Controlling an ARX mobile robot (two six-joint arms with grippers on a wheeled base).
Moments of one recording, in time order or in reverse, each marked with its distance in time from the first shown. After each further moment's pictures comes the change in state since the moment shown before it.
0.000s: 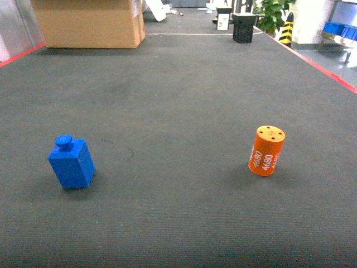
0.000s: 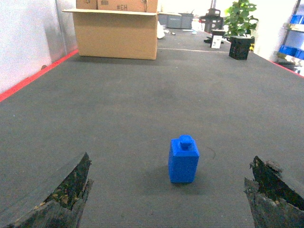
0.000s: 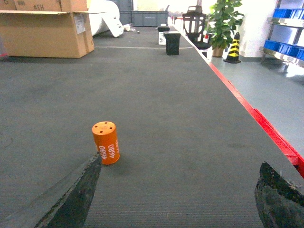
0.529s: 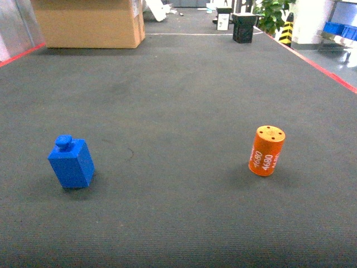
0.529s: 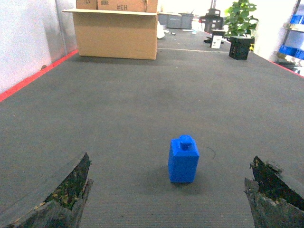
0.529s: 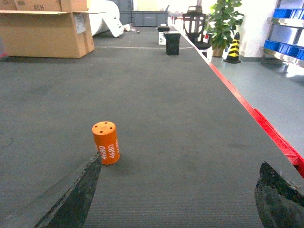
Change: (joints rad) left arm 0.000 0.000 0.000 0.000 0.000 0.000; right arm 0.000 0.000 0.000 0.000 0.000 0.000
